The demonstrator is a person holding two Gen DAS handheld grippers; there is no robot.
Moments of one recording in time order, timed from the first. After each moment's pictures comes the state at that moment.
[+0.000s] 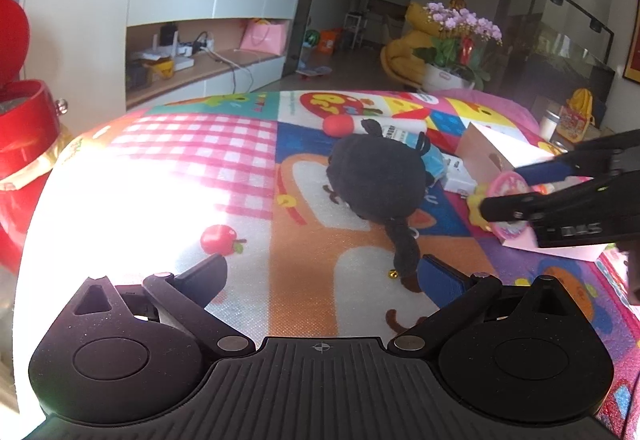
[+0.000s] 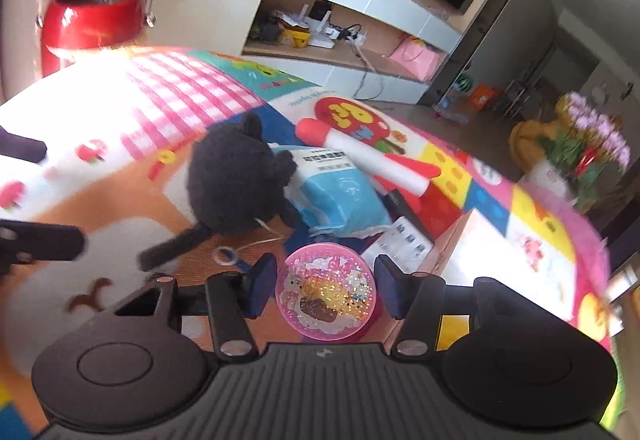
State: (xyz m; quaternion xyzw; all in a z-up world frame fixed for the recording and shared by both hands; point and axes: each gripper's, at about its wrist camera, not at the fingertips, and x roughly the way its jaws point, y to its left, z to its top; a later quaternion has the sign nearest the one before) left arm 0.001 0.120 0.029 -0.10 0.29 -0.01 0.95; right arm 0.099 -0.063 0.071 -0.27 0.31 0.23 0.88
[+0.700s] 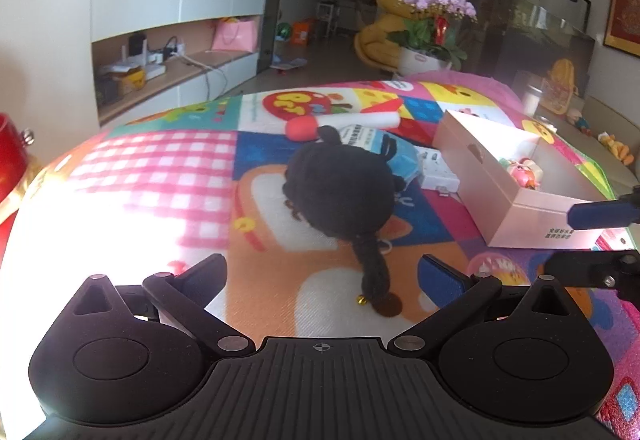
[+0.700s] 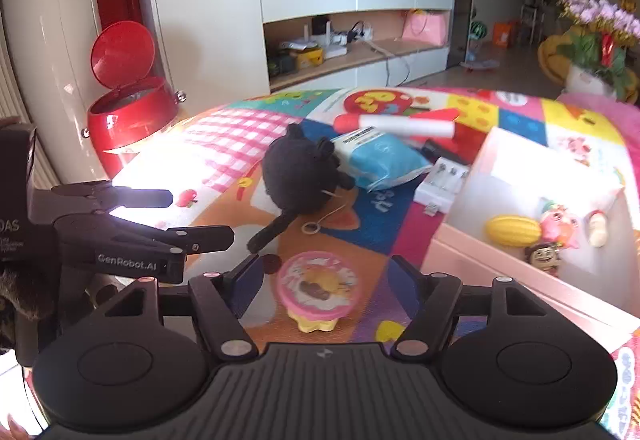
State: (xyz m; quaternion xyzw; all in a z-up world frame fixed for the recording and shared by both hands) left arm 0.038 0.092 0.038 -0.05 0.30 -0.05 0.95; right arm 0.043 -0.123 0.090 -0.09 0.33 0.27 0.90
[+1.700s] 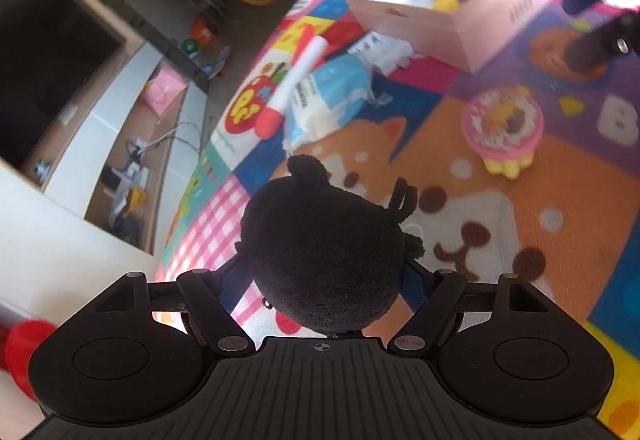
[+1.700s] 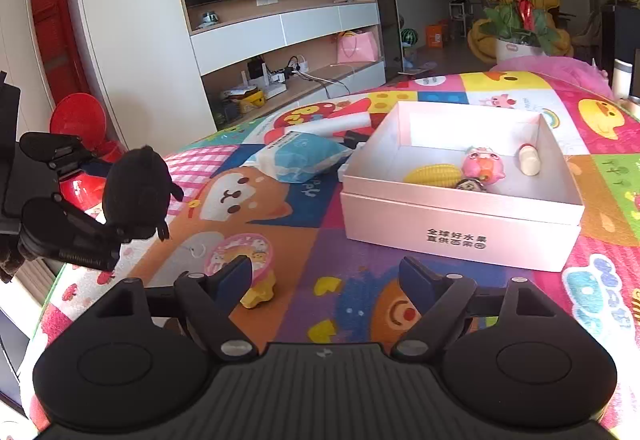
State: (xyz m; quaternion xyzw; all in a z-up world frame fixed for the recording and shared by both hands) left arm 0.023 0.045 0.056 0.39 0.36 -0.11 0.84; right arm 0.016 -0.188 0.064 0.03 0.31 0.20 0.93
